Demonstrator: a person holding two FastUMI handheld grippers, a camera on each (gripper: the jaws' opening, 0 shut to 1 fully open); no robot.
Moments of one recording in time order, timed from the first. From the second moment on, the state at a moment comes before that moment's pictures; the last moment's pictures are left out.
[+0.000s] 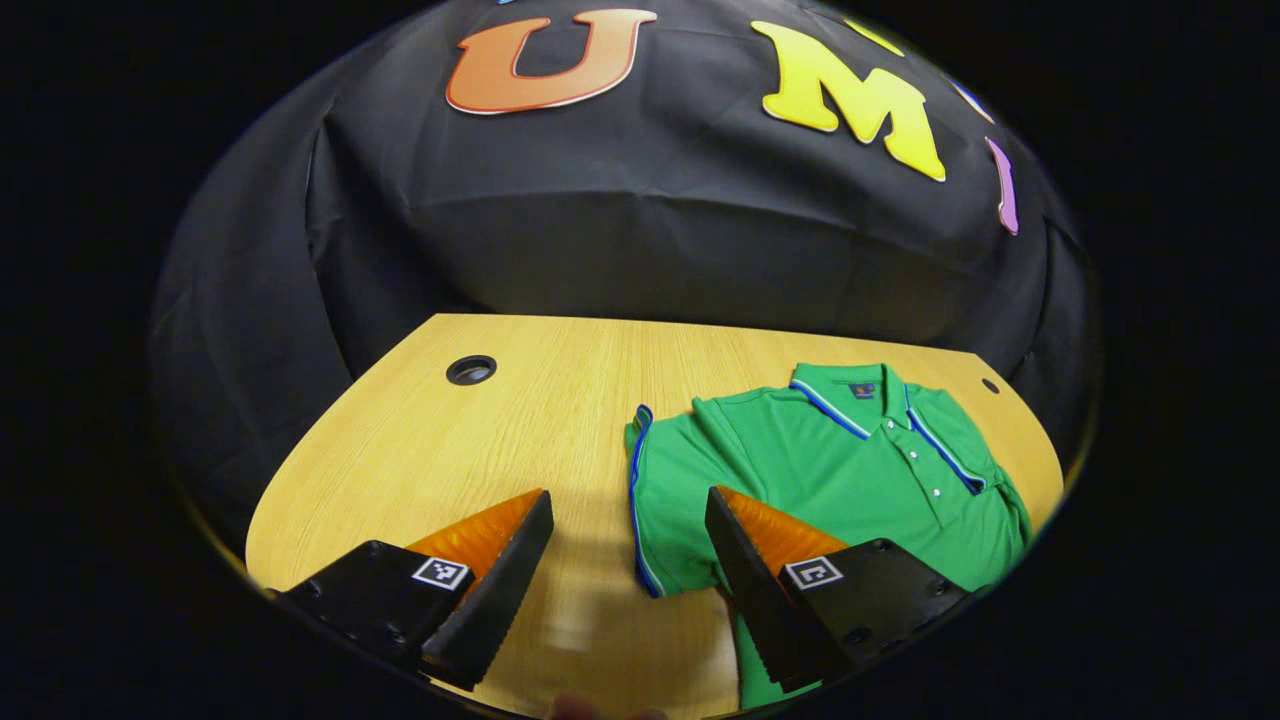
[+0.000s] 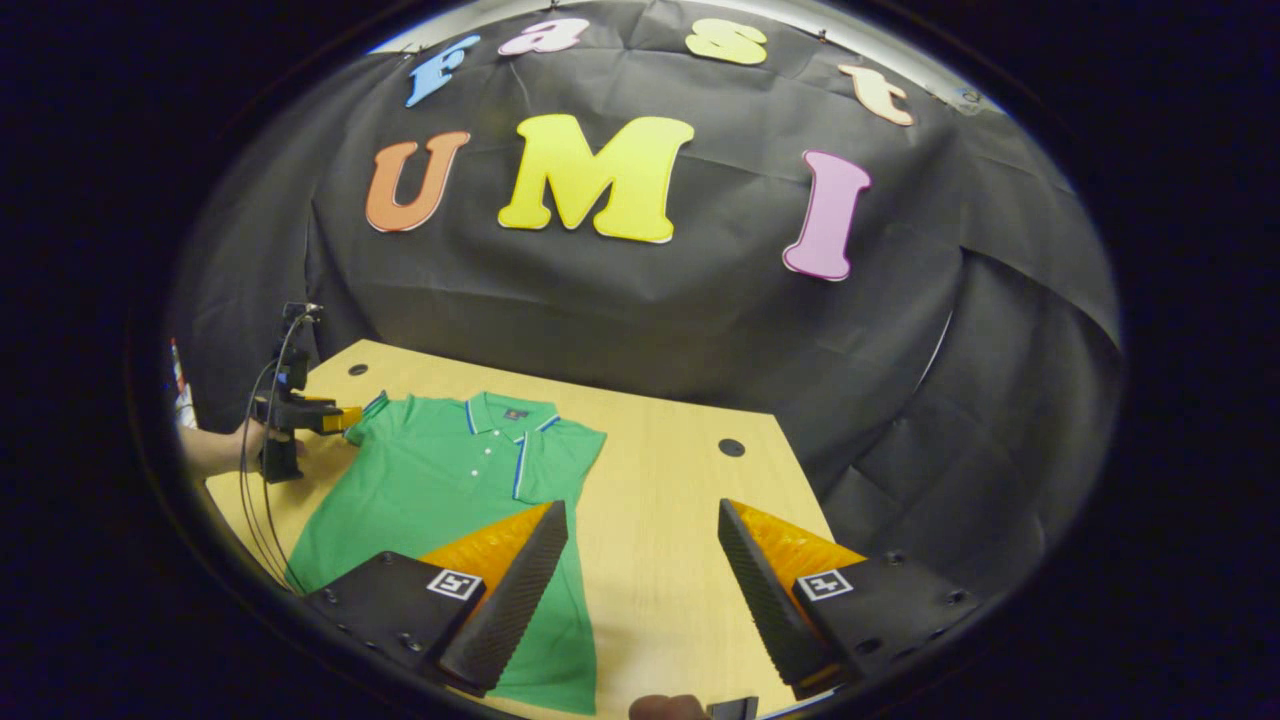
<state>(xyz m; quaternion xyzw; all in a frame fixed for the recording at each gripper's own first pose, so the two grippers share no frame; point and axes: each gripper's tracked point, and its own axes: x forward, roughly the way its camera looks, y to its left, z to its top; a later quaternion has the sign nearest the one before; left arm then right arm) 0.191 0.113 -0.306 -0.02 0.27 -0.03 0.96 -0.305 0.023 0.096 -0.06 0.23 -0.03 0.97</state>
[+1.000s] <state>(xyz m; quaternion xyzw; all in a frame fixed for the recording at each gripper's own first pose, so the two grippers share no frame) 0.209 0.105 -0.321 0.02 0.31 -0.06 0.95 -0.314 0.026 0.055 -0.02 0.28 -0.05 0.96</state>
